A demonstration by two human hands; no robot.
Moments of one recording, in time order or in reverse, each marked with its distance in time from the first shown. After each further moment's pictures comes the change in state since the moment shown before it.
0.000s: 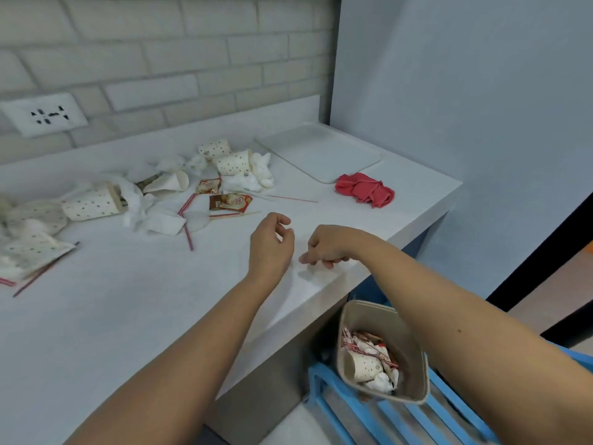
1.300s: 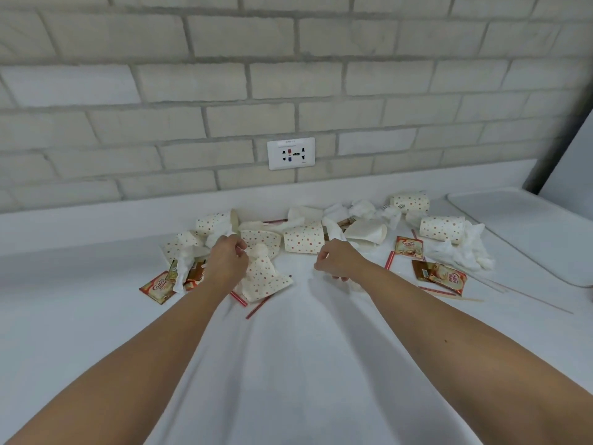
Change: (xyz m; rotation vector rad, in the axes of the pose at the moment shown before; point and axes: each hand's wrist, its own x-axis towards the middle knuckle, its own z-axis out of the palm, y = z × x) left_hand 0.105 -0.241 -0.379 0.474 0.351 -0.260; right_hand 0.196 -0.342 0.049 0.146 0.122 -0.292
